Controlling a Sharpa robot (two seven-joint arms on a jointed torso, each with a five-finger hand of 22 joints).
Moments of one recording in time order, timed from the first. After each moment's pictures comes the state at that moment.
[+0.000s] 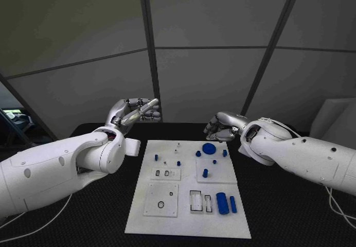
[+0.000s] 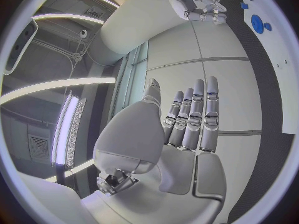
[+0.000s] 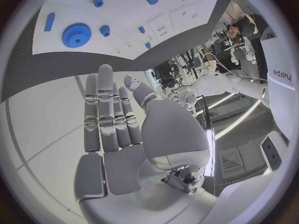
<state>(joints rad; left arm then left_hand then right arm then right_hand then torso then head) 1.22 -0.88 0.02 1.56 -0.09 -0.50 0.47 1.41 0.04 -0.14 0.15 0.05 0.88 0.22 0.17 0.09 0.97 0.16 0.18 0.07 1.06 0.12 0.26 0.19 0.18 0.96 0.22 0.38 0.17 1.23 -0.69 0.01 1.31 -1.37 -0.28 0.03 1.24 0.00 0.27 -0.27 0.25 1.03 0.17 0.10 0.07 1.19 0.09 0.09 0.06 1.45 0.01 0.41 0.29 0.17 0.95 0.12 0.80 0.40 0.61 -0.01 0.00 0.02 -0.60</state>
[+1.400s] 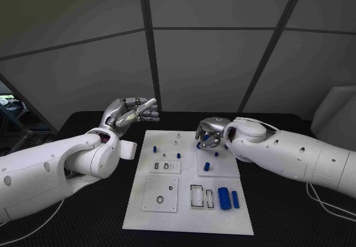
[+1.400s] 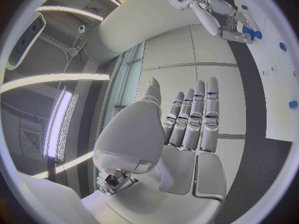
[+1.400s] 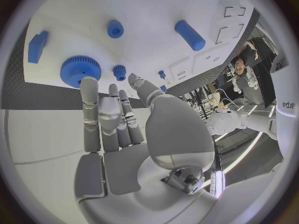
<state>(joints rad) 1.22 -0.92 0.02 1.66 -0.09 -0.50 0.46 1.41 0.04 -0.15 0.14 0.05 0.88 0.22 0.14 0.08 0.97 0.17 0.14 0.07 1.05 0.12 0.24 0.19 0.18 0.96 0.22 0.37 0.16 1.24 -0.58 -0.01 1.24 -1.64 -0.10 -0.12 1.21 -0.08 0.37 -0.20 0.20 0.98 0.15 0.07 0.07 1.14 0.09 0.07 0.07 1.47 0.01 1.13 0.91 0.17 1.09 0.10 1.09 0.67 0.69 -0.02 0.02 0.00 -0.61</state>
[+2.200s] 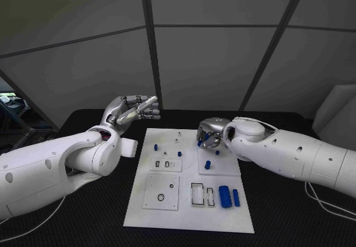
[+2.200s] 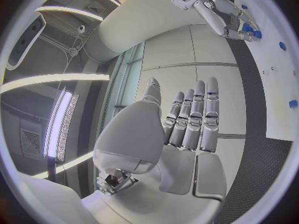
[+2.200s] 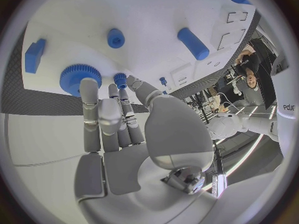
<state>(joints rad) 1.22 -0.93 0.02 1.67 -0.09 -0.50 0.46 1.41 0.04 -0.15 0.14 0.05 0.88 0.22 0.14 0.08 0.96 0.18 0.13 0.07 1.05 0.12 0.23 0.19 0.18 0.96 0.22 0.37 0.16 1.24 -0.55 -0.02 1.21 -1.65 -0.08 -0.11 1.22 -0.07 0.40 -0.18 0.20 1.01 0.15 0.07 0.07 1.15 0.09 0.07 0.07 1.47 0.01 1.16 0.94 0.17 1.09 0.10 1.11 0.70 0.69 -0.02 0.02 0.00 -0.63</state>
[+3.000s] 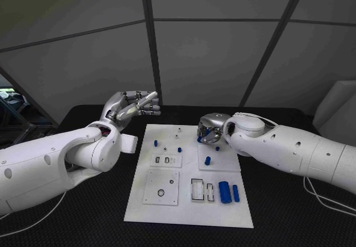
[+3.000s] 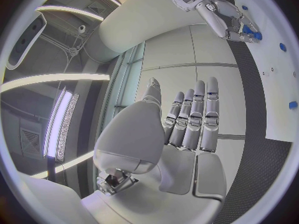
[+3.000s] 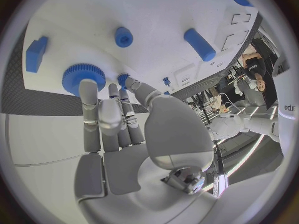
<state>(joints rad) 1.22 -0.93 0.02 1.67 -0.09 -0.50 0.46 1.42 0.04 -0.15 0.14 0.05 0.88 0.22 0.14 0.08 0.96 0.18 0.13 0.07 1.05 0.12 0.23 0.19 0.18 0.96 0.22 0.37 0.16 1.24 -0.54 -0.02 1.18 -1.65 -0.08 -0.11 1.23 -0.05 0.43 -0.17 0.19 1.03 0.15 0.07 0.07 1.16 0.09 0.07 0.07 1.47 0.01 1.19 0.95 0.17 1.10 0.11 1.12 0.71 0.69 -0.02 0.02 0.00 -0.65</state>
